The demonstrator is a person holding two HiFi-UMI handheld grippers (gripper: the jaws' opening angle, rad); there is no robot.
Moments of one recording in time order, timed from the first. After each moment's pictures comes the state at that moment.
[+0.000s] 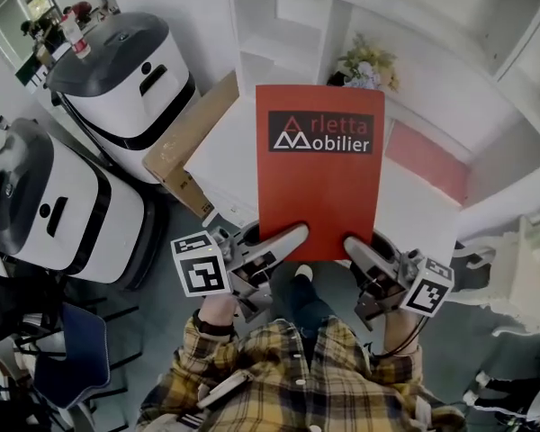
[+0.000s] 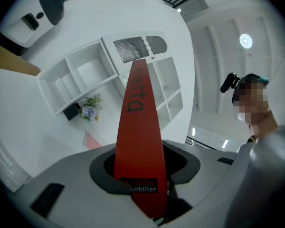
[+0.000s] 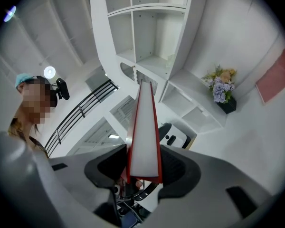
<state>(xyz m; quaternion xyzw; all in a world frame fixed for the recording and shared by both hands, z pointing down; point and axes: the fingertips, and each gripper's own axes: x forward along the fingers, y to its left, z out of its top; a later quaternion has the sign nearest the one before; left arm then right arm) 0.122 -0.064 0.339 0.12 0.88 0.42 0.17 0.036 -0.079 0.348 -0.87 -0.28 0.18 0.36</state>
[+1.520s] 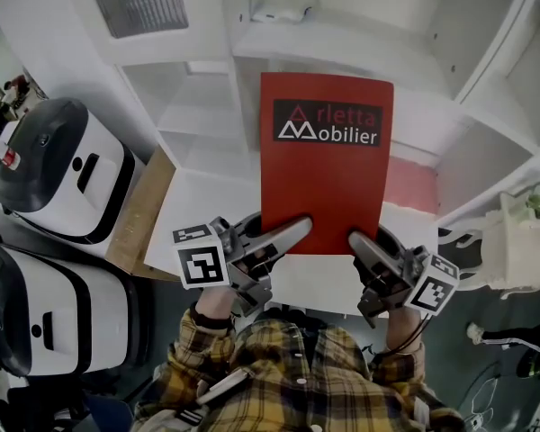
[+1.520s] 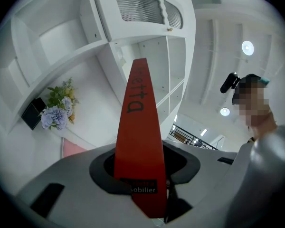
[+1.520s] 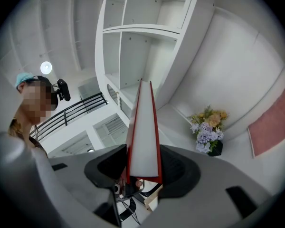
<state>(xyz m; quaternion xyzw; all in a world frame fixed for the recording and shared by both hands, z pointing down) -0.005 0.106 0.297 -0.03 0.91 0.41 0.10 -0.081 0.065 0.306 -0.83 -0.40 0.24 0.29</state>
